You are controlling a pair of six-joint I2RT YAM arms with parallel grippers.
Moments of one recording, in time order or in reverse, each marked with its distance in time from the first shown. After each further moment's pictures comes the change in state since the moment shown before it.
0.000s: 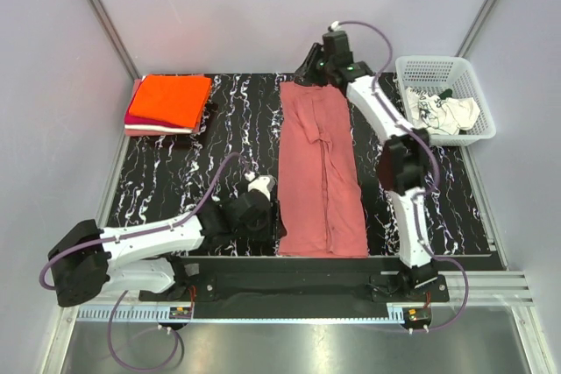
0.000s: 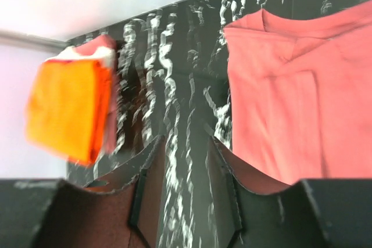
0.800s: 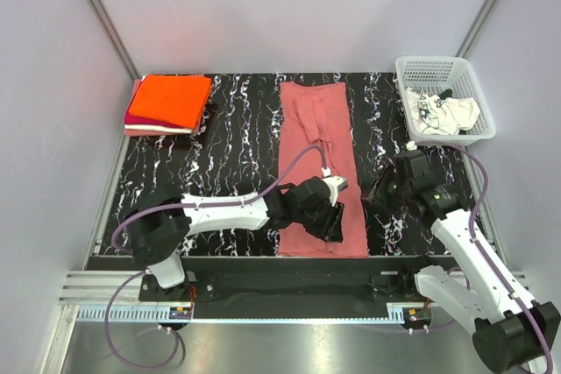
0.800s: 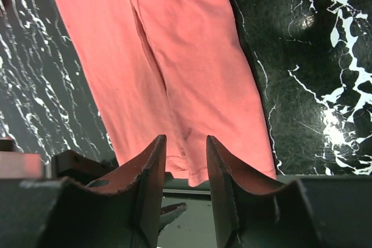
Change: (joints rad) left arm -0.101 0.526 0.461 0.151 0.306 0.207; right arm -0.053 -1.513 -1.562 -0.323 0.047 0.091
